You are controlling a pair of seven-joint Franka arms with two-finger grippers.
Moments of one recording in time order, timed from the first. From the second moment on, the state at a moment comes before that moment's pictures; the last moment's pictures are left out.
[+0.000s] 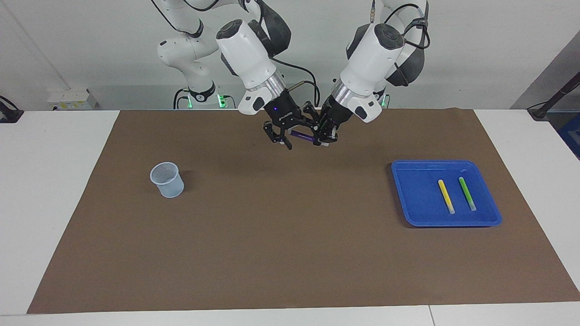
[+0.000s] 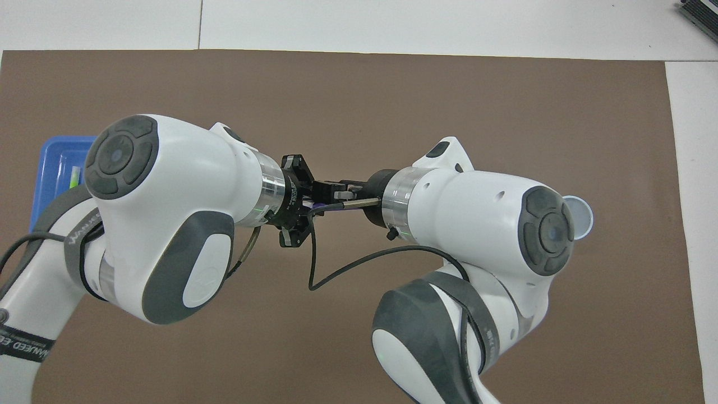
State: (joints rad) left arm -0.47 0.05 -0.06 -1.79 -0.34 2.02 -1.91; right arm 0.57 0.08 0.01 -1.86 0.43 2.42 0.35
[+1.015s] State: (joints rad) left arm -0.42 0.03 -0.06 -1.86 -0.38 2.07 -1.77; right arm 0.56 0.08 0.00 -1.84 0.43 2.32 0.35
